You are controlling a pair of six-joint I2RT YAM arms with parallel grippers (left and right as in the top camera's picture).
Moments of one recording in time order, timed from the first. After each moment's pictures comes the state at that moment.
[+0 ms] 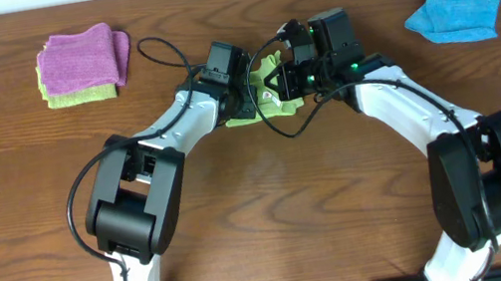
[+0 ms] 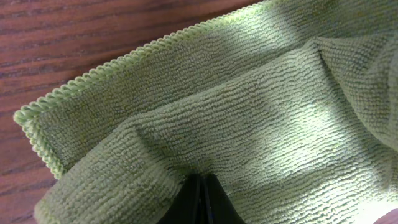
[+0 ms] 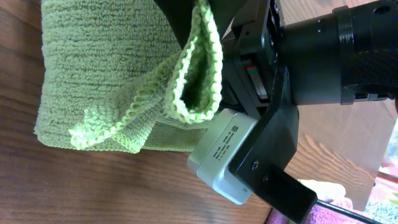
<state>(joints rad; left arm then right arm) -0.45 2.13 1.41 -0.37 0.15 -0.22 0.30 1.88 1.24 -0.23 -0.53 0.28</state>
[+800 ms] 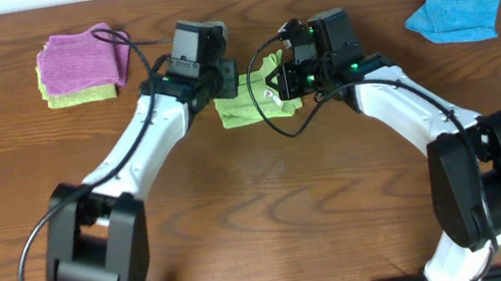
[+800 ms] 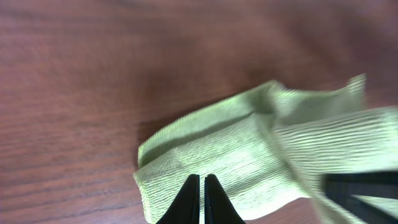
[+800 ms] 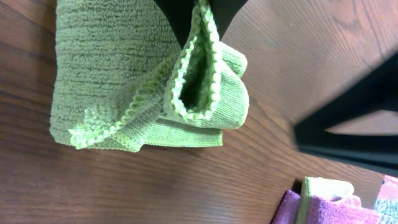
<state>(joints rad) -0.38 1.86 1.38 -0.38 0.15 -0.22 0.30 1.88 1.24 -0.22 -0.50 0.28</state>
